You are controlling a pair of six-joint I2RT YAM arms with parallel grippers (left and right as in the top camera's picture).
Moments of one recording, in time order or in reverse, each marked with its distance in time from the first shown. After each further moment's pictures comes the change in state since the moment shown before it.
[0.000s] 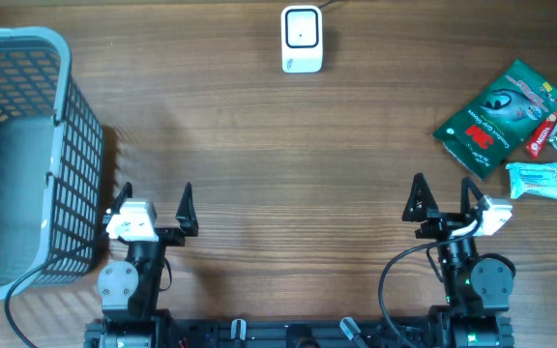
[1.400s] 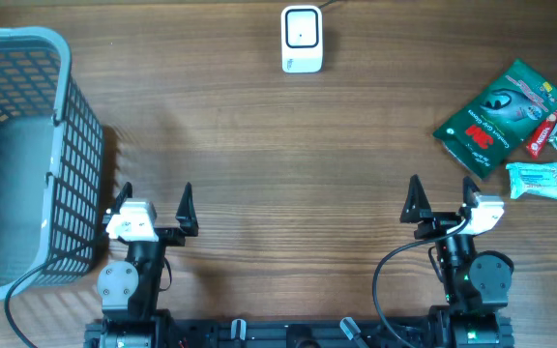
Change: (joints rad) left arm 0.000 0.000 0.000 0.001 0.000 0.000; right arm 0.000 0.040 0.000 0.000 0.000 -0.152
